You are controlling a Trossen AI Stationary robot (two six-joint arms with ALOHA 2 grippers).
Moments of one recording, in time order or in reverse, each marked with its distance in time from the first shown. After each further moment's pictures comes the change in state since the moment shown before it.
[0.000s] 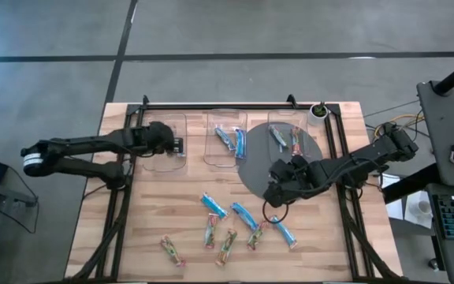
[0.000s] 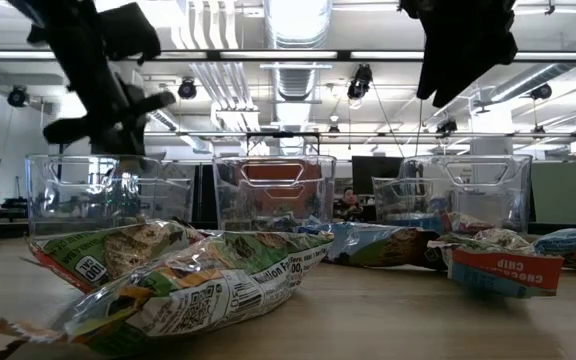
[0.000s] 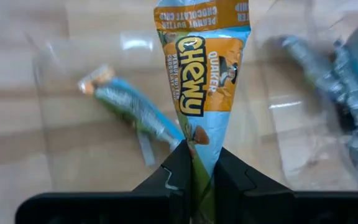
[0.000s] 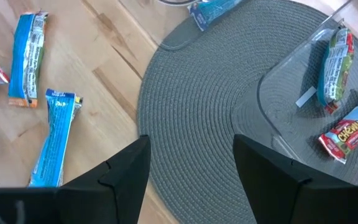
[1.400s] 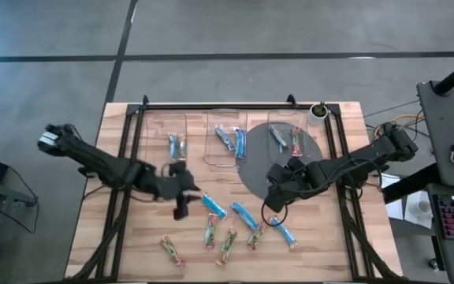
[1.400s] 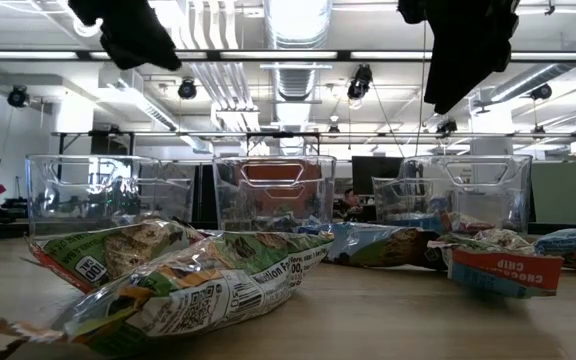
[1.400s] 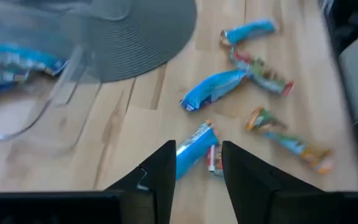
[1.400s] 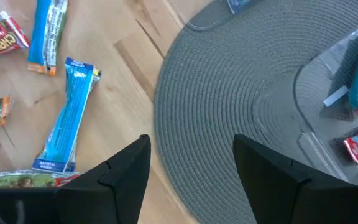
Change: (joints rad) left arm -0.710 0.207 0.261 0.202 0.041 0.591; right arm -0.001 0.004 -0.020 0.055 -0.101 -0.116
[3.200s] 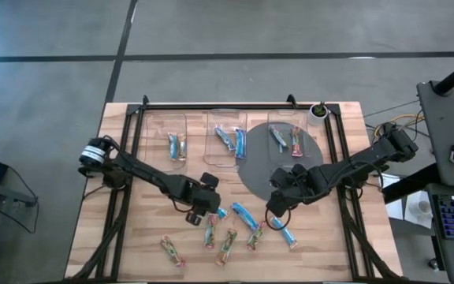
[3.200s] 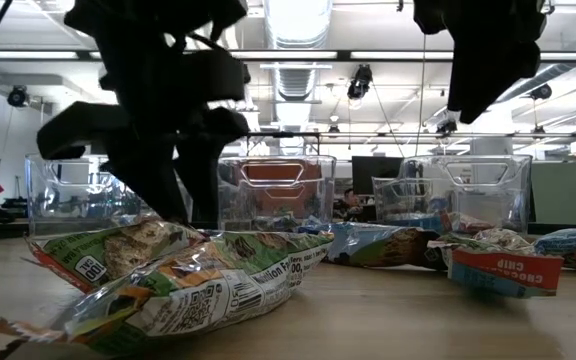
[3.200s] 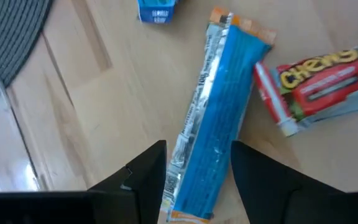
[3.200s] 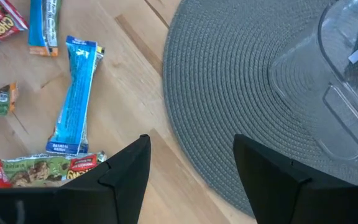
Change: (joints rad) left arm 0.084 0.541 0.132 -0.003 0.122 0.641; right arm 0.044 -0.002 -0.039 -0.006 -0.057 0.159
